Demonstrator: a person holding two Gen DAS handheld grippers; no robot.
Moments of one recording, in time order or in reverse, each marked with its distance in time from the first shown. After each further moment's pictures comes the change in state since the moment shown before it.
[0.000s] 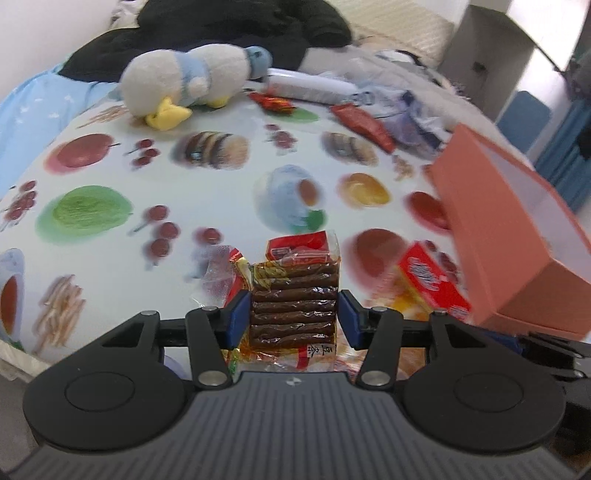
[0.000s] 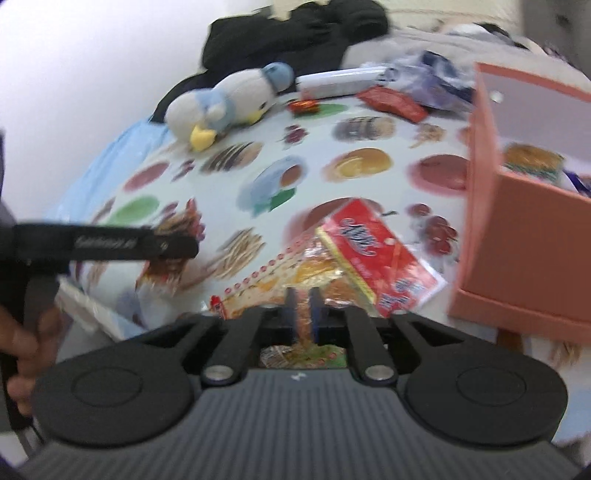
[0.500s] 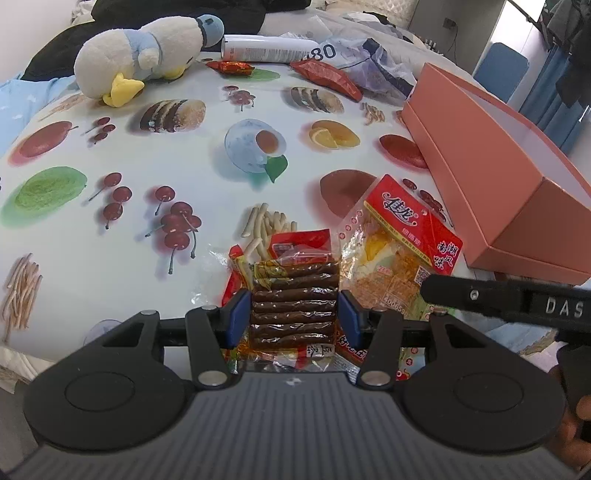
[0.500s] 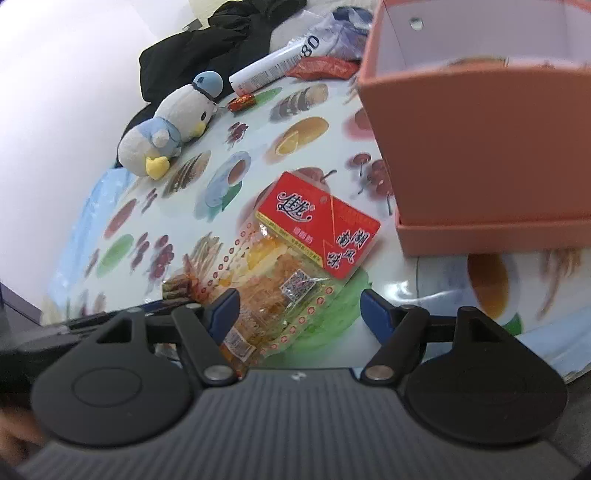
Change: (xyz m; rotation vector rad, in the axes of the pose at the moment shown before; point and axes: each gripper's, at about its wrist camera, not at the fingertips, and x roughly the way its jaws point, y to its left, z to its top) left arm 0.025 -0.022 -0.029 0.113 0.091 -0.023; right arm 0.008 -0.050 -0.017 0.314 0.041 0.033
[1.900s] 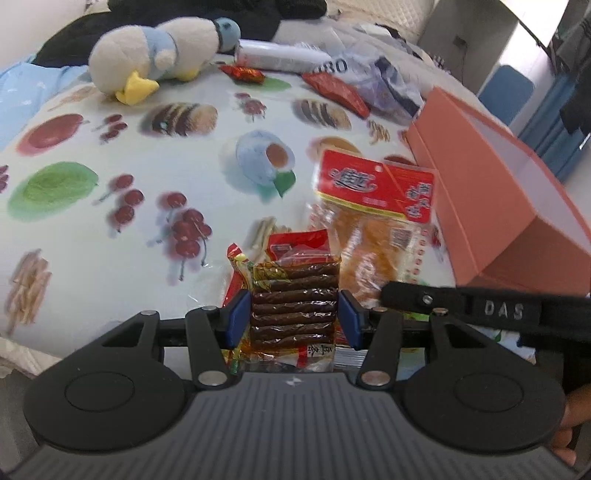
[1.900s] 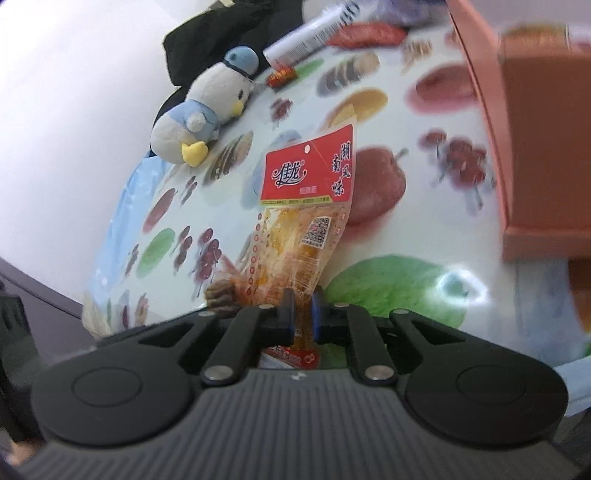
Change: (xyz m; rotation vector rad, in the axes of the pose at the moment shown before) left arm -0.019 0.010 0.013 -0.083 -0.023 -0.023; right arm 0.026 0.030 0.015 -0.002 0.075 0.119
